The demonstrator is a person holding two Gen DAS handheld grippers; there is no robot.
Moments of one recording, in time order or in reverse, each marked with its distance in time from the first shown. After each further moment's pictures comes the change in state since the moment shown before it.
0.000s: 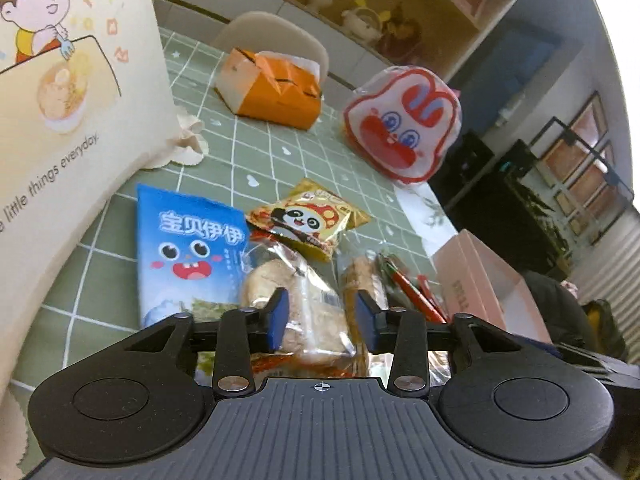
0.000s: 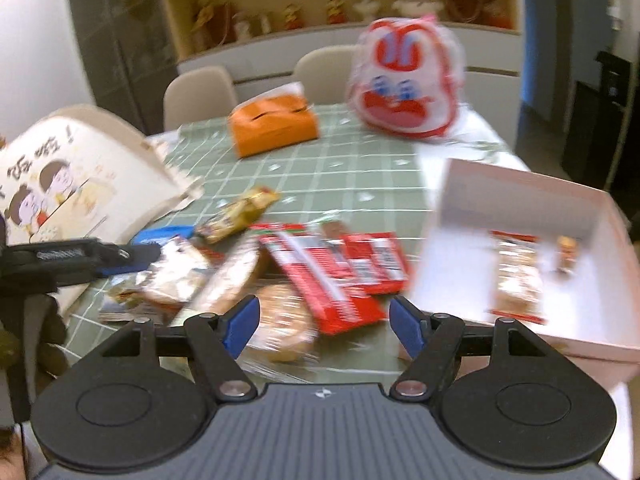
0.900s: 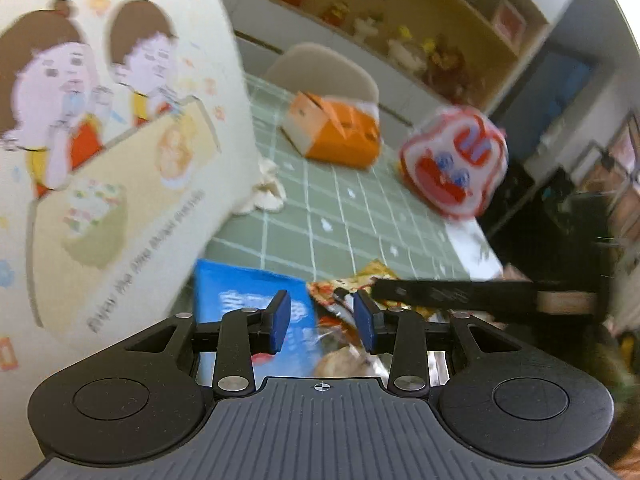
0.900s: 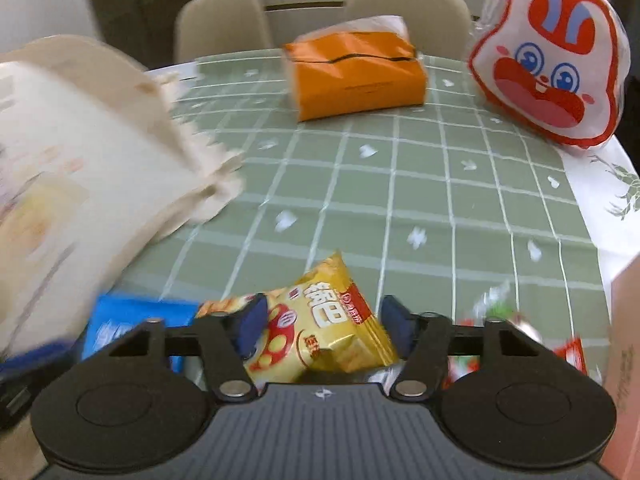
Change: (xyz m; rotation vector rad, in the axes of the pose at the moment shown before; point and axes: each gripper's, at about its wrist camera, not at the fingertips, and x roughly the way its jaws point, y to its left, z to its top) left arm -0.025 0.020 0.012 -0.009 -0.056 0.143; right arm 0.159 0.103 0.079 -0.099 0.217 0.036
